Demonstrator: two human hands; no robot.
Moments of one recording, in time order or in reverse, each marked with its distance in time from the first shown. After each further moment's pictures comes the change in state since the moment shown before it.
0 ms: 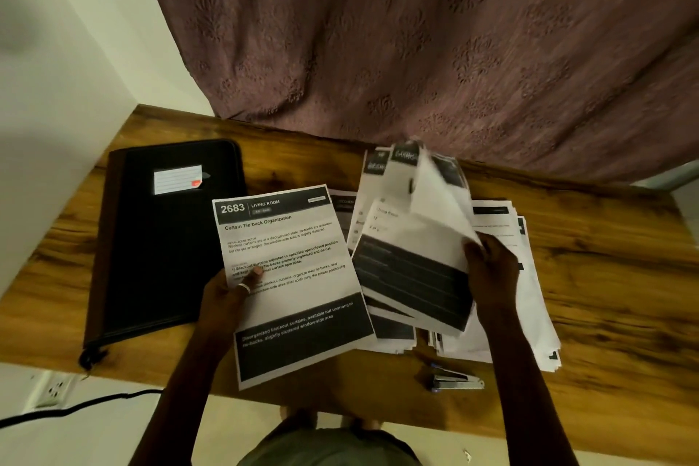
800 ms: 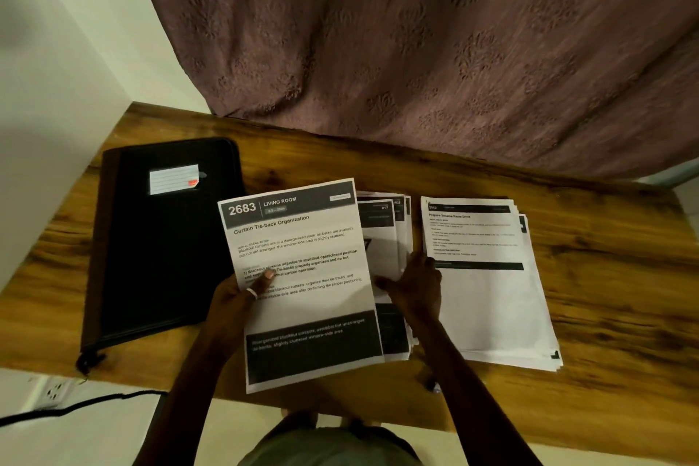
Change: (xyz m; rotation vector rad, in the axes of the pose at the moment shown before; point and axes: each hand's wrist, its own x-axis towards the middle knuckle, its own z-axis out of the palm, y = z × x) left_hand -0.003 0.002 0.011 -0.020 -0.108 -0.074; right_hand -0.029 0.021 0.100 -0.531 -0.328 0.117
